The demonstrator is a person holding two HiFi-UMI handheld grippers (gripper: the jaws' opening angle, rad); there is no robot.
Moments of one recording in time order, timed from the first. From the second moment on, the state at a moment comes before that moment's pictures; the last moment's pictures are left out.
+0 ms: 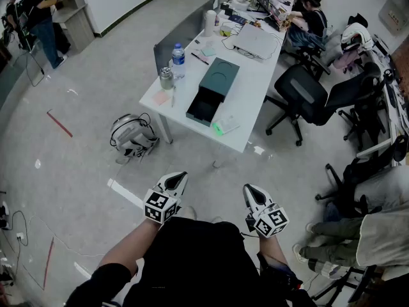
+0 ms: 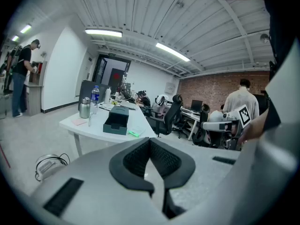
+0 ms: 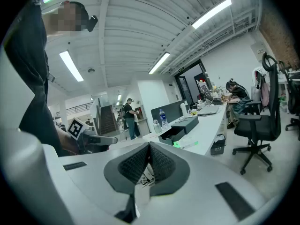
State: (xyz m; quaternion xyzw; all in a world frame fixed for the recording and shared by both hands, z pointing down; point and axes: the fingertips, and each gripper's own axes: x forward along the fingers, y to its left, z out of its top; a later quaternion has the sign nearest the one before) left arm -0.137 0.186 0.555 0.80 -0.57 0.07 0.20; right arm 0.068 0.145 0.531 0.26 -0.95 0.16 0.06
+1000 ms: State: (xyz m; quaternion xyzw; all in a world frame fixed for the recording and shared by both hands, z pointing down) left arm -0.155 0.214 0.560 0.80 -0.55 0.08 0.21; right arm 0.066 0.179 0.530 0.30 -0.94 0.16 0.05
